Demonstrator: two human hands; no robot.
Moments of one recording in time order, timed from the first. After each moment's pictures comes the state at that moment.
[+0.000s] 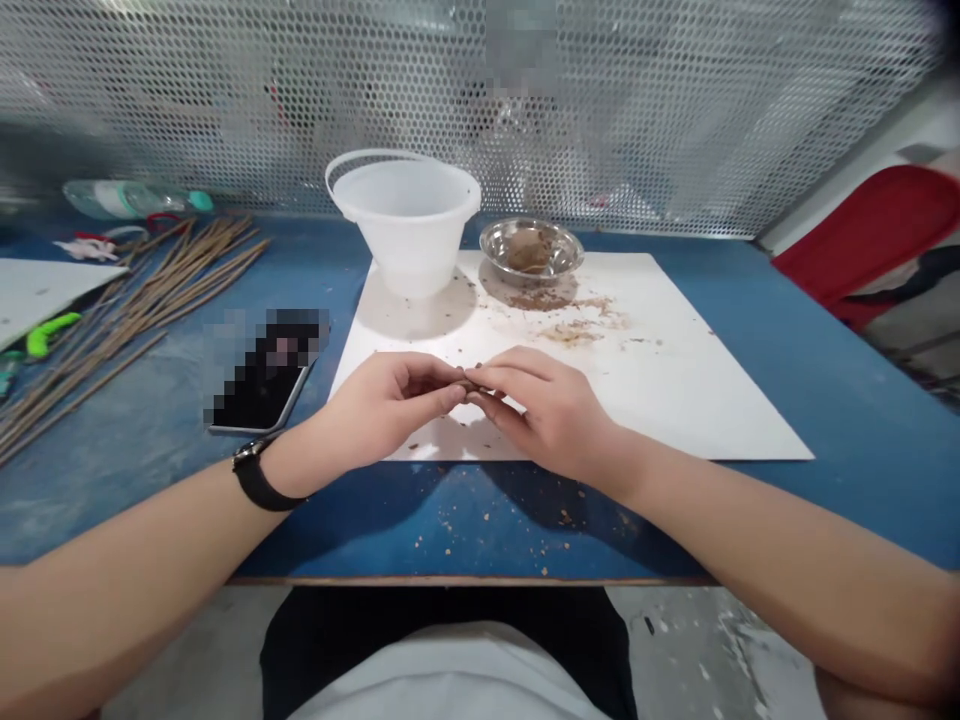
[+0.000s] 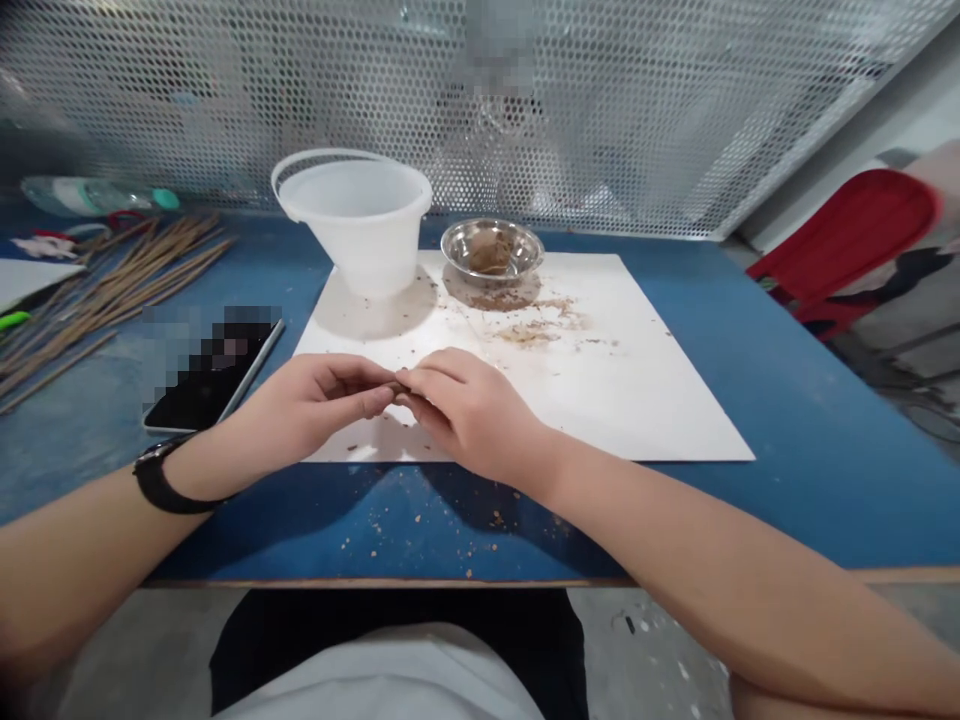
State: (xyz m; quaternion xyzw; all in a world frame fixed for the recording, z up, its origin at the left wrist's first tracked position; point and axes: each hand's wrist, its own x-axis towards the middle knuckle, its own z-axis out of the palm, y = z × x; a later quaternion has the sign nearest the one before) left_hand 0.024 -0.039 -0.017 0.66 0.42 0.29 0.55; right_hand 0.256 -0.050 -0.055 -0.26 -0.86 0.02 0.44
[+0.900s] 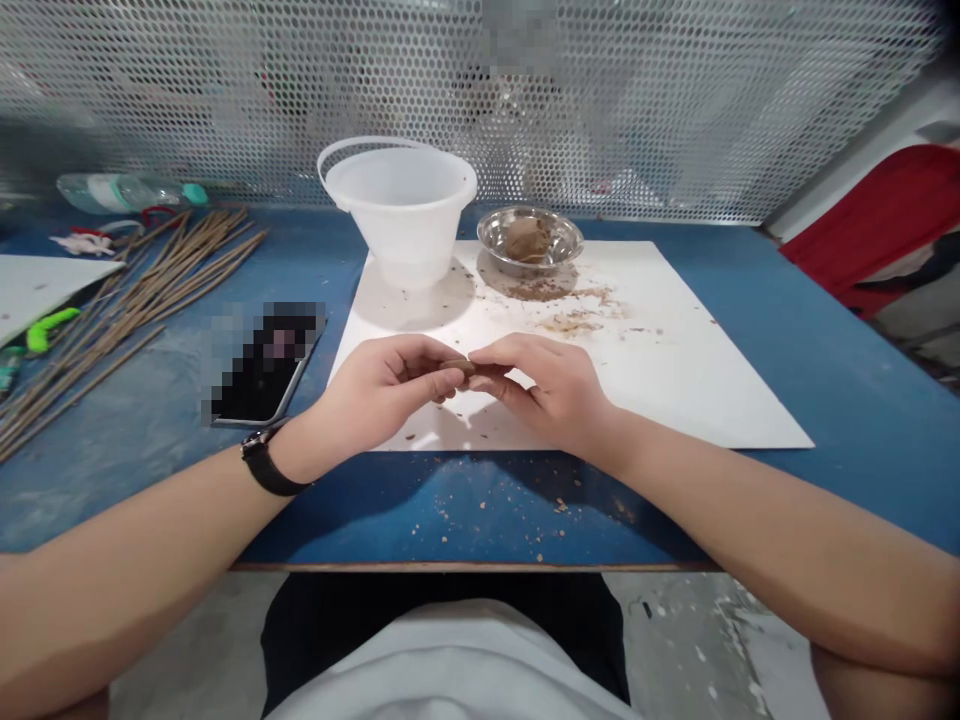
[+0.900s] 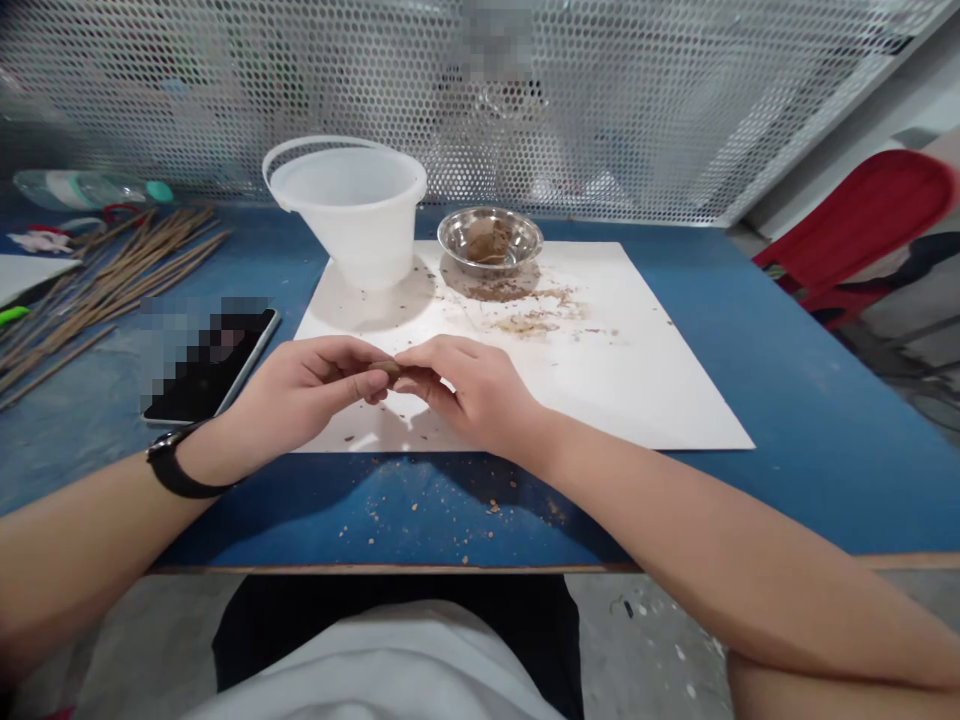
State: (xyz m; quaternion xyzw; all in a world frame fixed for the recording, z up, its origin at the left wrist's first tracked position) left_hand 0.027 -0.039 -0.019 0.68 0.40 0.33 0.52; right_hand 0.261 -0.041 -0.059 -0.26 -0.83 0.06 0.48
